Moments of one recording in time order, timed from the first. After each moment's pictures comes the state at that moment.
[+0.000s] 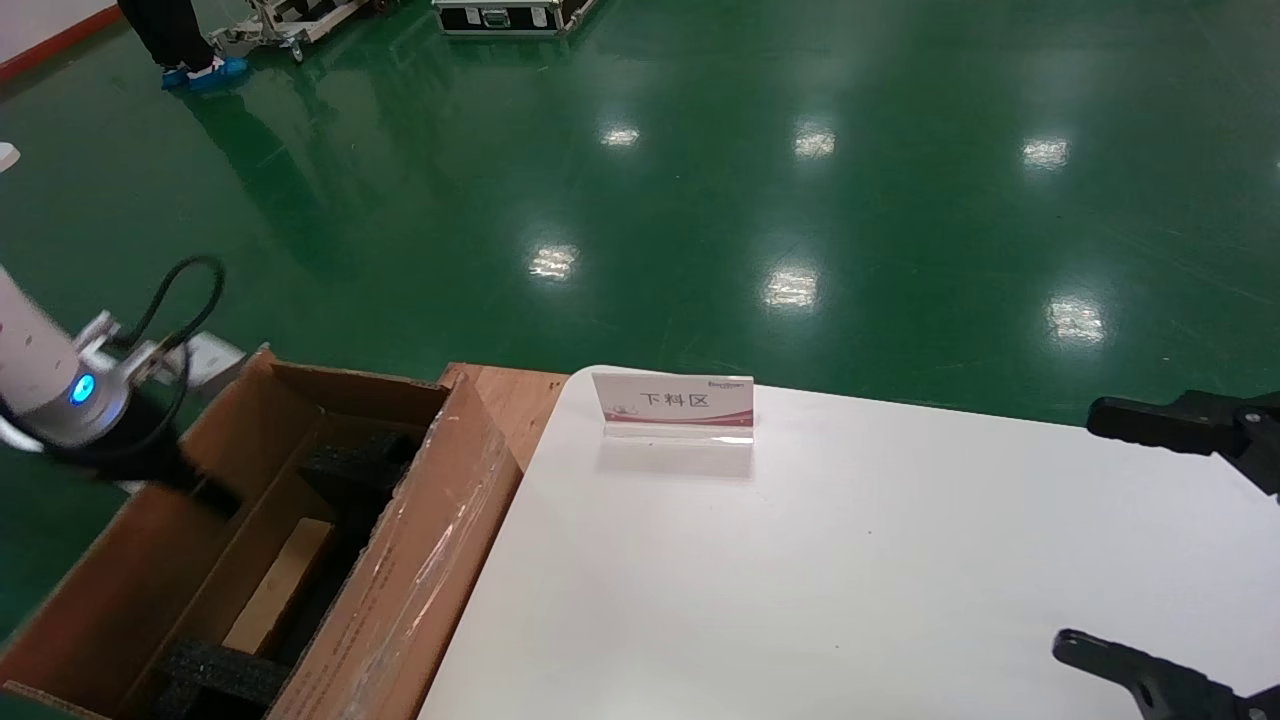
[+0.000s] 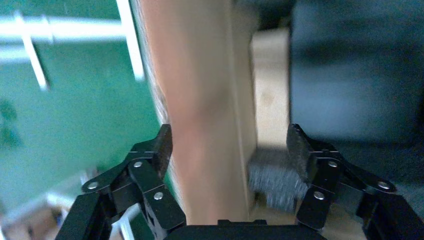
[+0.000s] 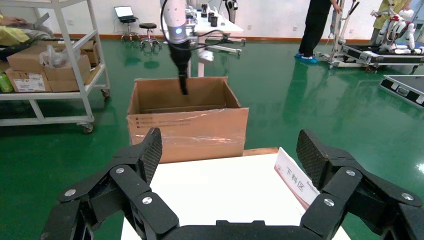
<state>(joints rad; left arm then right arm) -2.32 0.57 2.35 -1.11 1.61 1.02 -1.54 1.08 -0.61 -0.29 1.28 -0.72 -1.49 0.18</state>
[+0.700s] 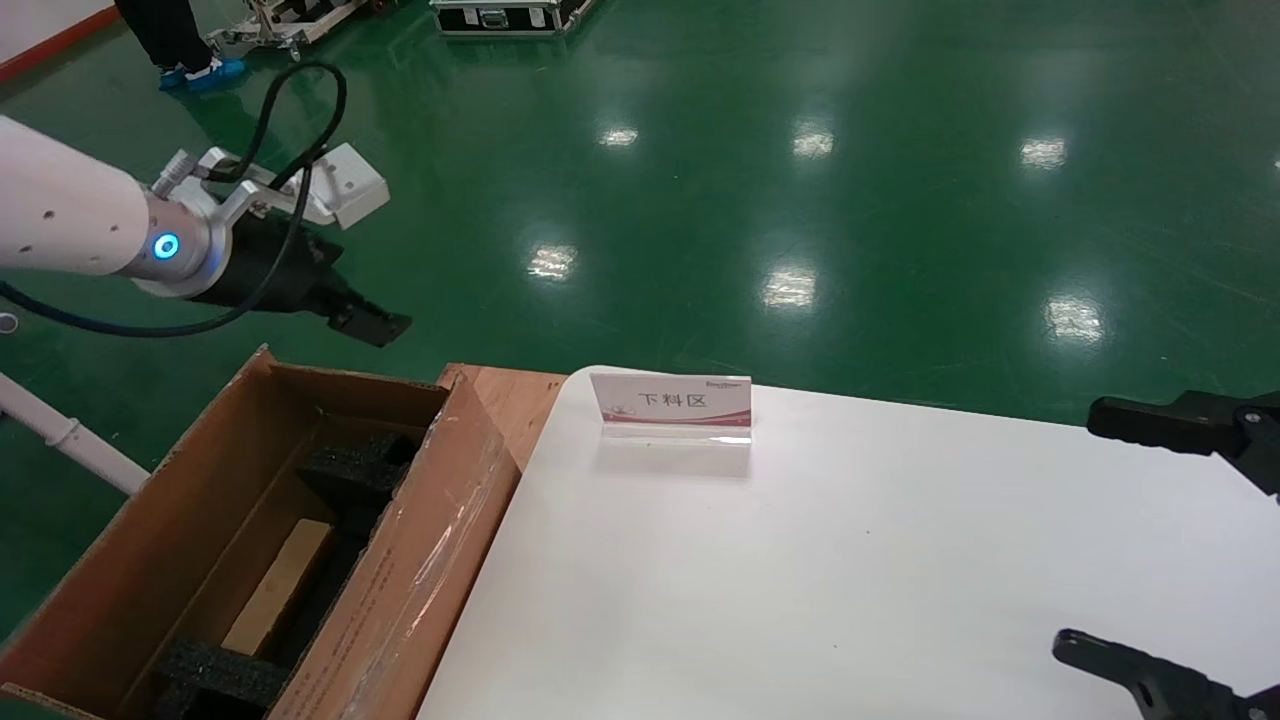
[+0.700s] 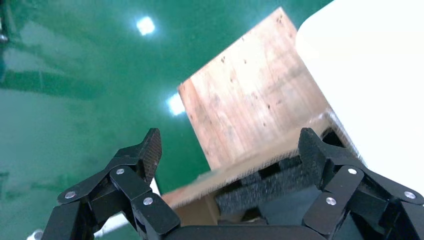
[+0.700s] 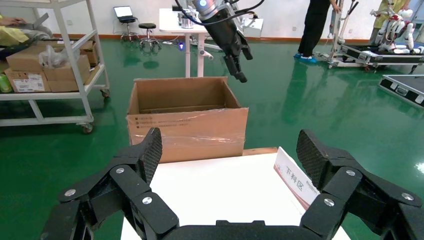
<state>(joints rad) -2.47 0.56 2.24 -1.36 1.70 0.81 -1.45 1.08 -0.61 -0.30 1.28 -0.72 -1.49 0.18</state>
